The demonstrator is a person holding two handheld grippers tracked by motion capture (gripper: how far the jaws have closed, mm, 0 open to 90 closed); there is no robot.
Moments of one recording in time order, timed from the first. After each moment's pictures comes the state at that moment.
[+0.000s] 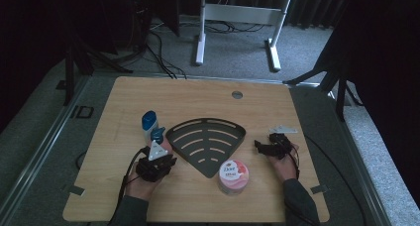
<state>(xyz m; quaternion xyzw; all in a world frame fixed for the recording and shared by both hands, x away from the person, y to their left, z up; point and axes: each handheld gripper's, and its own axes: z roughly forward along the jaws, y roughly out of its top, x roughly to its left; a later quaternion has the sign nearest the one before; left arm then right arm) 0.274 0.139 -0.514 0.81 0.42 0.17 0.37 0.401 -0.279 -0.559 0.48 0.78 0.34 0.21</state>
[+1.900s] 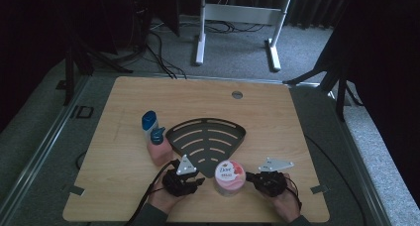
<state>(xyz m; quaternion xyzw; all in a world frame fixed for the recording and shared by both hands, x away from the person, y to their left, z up) 0.255 0.074 -0.528 0.85 0.33 0.10 0.39 0.270 -0.237 -0.529 0.34 0.85 0.39 0.10</state>
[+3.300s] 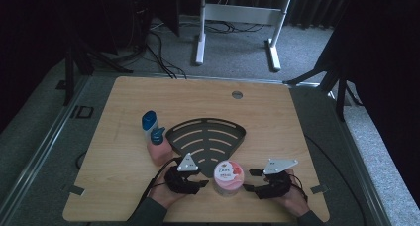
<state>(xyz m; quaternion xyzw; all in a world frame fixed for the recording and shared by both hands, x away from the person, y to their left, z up) 0.269 0.072 -0.534 0.87 0.28 0.06 0.40 0.280 -0.256 -0.532 0.24 0.88 0.41 0.05</state>
